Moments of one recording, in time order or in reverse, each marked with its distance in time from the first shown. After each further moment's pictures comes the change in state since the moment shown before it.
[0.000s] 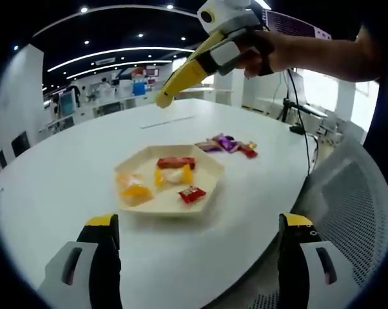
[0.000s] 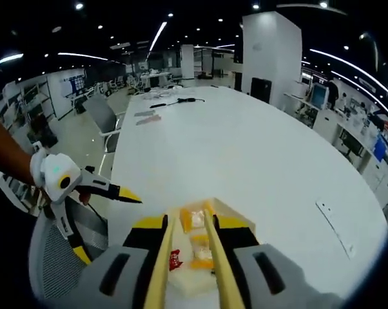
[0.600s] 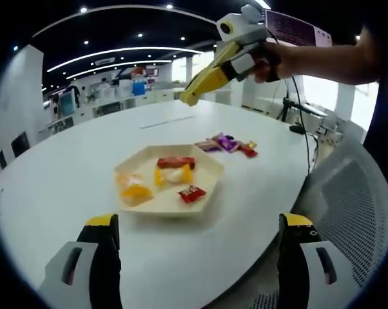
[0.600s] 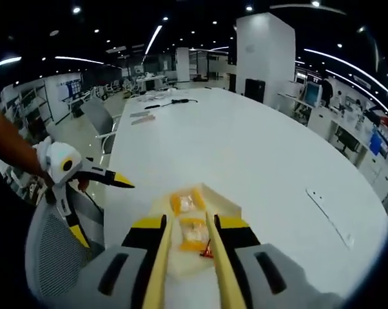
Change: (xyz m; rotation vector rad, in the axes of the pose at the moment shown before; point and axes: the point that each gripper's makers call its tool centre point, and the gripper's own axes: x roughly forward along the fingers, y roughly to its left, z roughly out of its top) left arm 0.001 0.000 -0.001 0.001 0.002 -0.003; right arm -0.035 -0.022 -0.034 0.038 -0.010 -0.030
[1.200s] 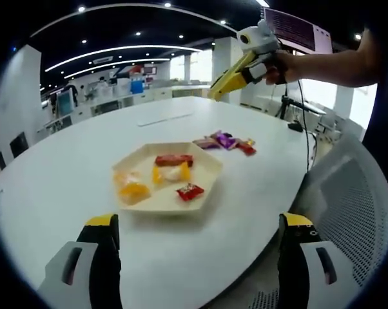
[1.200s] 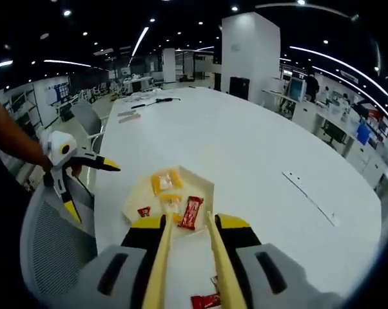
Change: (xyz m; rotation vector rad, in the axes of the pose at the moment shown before) left arm 0.000 -0.002 -0.003 0.005 0.016 -0.009; right arm -0.056 -0.038 -0.047 0.032 0.006 -0.096
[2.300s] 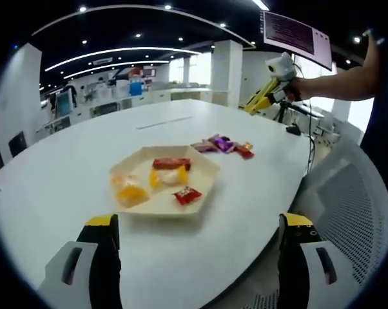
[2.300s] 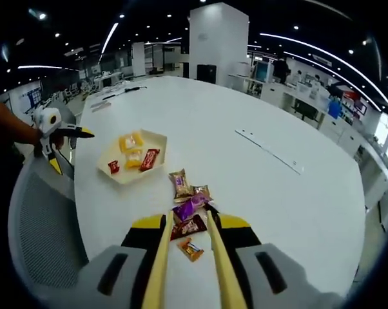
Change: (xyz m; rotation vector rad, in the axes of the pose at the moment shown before) left arm 0.001 -0.002 0.003 -0.009 -0.018 -0.013; right arm -0.083 -0.056 -0.107 0.099 0.075 -0.166
